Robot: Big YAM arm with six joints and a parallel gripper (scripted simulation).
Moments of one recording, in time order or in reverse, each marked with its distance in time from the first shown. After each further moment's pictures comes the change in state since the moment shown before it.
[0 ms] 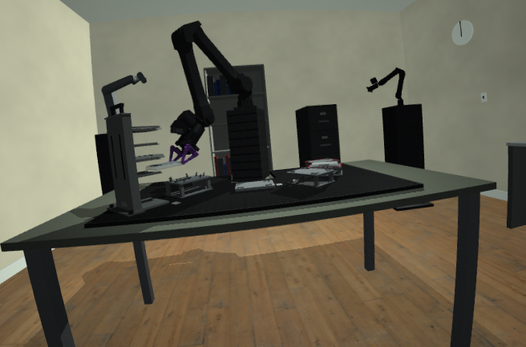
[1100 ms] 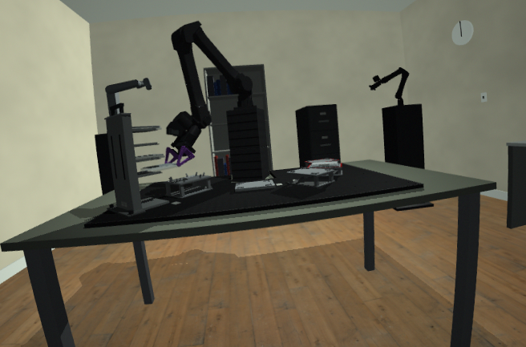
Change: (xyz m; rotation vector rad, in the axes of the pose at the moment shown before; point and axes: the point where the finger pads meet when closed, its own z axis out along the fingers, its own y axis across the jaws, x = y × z) arm -0.012 0.000 0.019 0.001 -0.007 -0.001
